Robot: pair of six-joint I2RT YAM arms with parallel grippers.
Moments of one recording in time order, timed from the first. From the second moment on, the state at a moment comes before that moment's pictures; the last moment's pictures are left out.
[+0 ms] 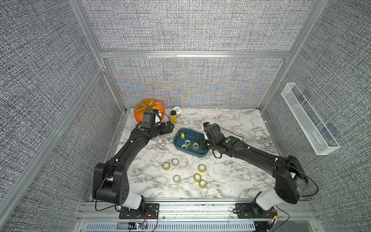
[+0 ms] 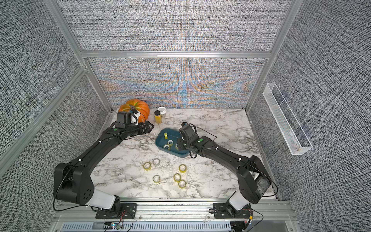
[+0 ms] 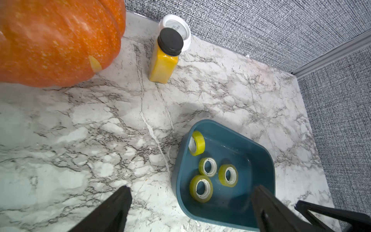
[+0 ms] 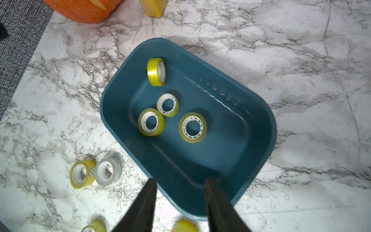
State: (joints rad) left arm -0.24 1.50 1.15 -0.38 0.32 -0.40; right arm 0.72 1.59 1.15 -0.39 0.09 0.46
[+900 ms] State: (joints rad) left arm -0.20 1.48 1.19 -0.41 0.23 -0.34; right arm 0.71 2.27 1.75 -0.33 0.03 0.42
